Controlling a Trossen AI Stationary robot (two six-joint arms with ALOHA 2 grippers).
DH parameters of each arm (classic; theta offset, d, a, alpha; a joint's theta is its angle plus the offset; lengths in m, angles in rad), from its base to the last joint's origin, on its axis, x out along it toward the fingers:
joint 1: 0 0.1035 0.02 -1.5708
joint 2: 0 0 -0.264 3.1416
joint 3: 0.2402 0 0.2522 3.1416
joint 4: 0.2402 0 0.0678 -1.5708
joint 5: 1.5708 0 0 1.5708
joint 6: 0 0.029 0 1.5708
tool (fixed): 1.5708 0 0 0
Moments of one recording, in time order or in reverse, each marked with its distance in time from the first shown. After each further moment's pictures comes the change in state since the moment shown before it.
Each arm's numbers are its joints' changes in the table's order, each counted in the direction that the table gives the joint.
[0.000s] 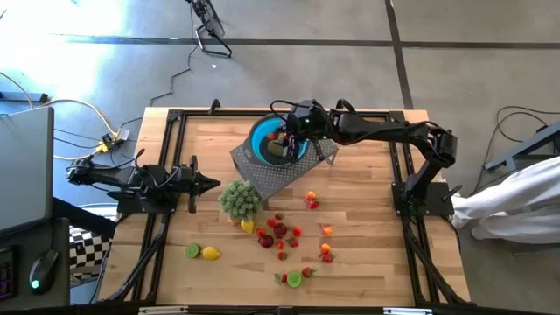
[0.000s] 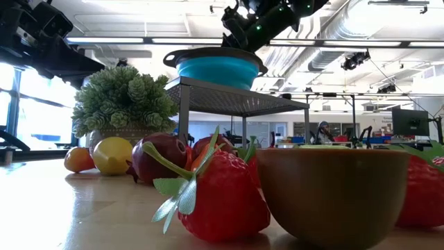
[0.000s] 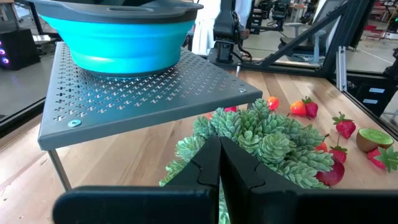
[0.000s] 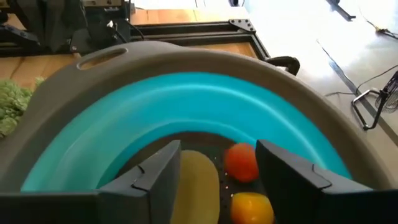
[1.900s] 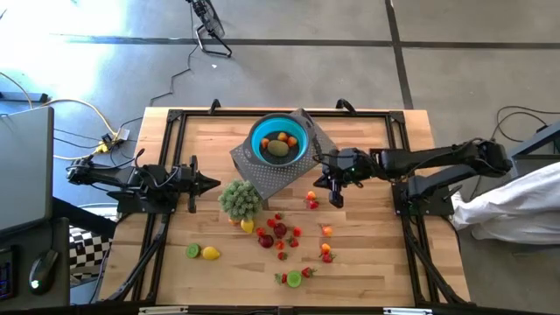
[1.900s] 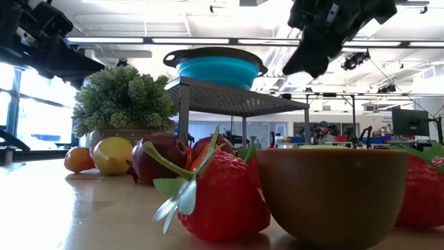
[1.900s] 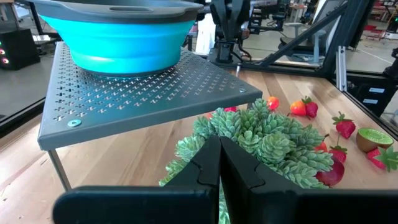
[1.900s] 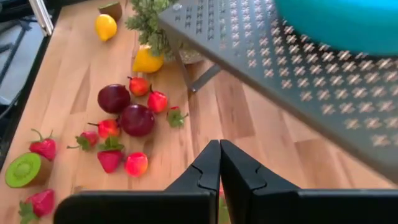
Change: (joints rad) left arm 0.000 0.000 0.000 0.000 0.000 0.000; right arm 0.285 -0.497 -0.596 0.022 0.000 0.337
